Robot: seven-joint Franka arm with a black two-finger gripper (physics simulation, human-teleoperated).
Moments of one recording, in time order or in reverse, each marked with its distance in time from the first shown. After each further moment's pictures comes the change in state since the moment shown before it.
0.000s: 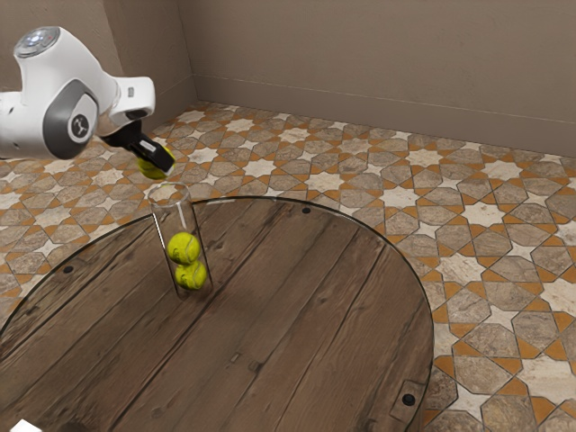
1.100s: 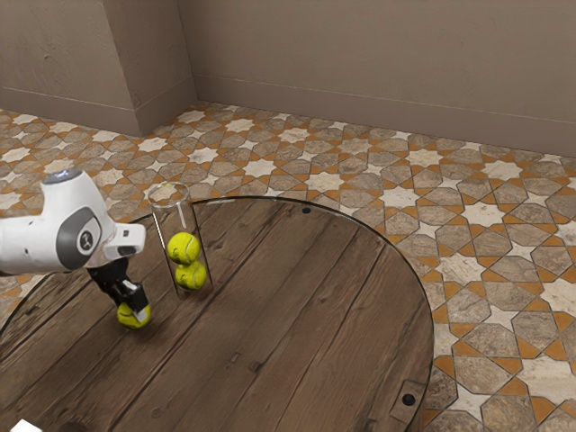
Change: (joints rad) arm 0.116 0.261 0.017 -0.295 -0.015 0.067 0.104
